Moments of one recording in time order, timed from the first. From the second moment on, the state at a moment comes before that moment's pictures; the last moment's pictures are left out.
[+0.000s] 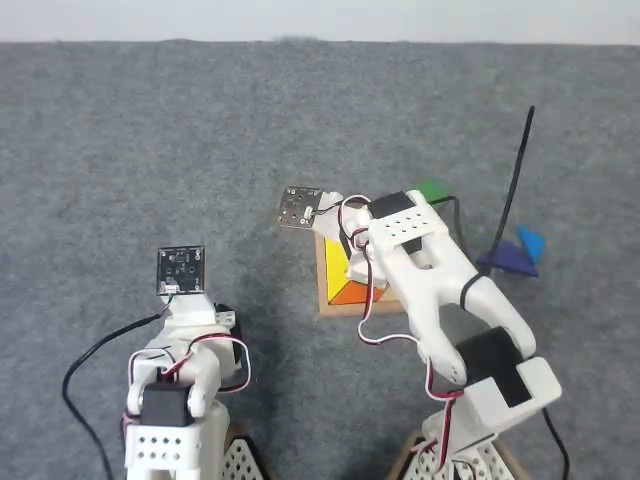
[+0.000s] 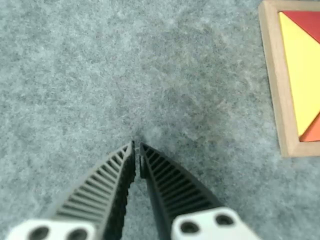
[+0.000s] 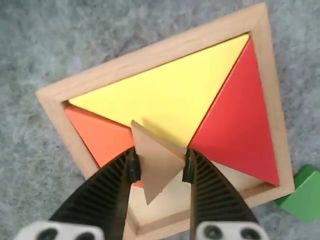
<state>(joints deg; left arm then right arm) -4.2 -103.1 97.1 72.2 11.1 -26.9 5.4 23.0 60.0 50.3</state>
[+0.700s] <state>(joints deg) -4.2 -103.1 97.1 72.2 11.1 -24.2 5.4 15.8 66.5 51.6</state>
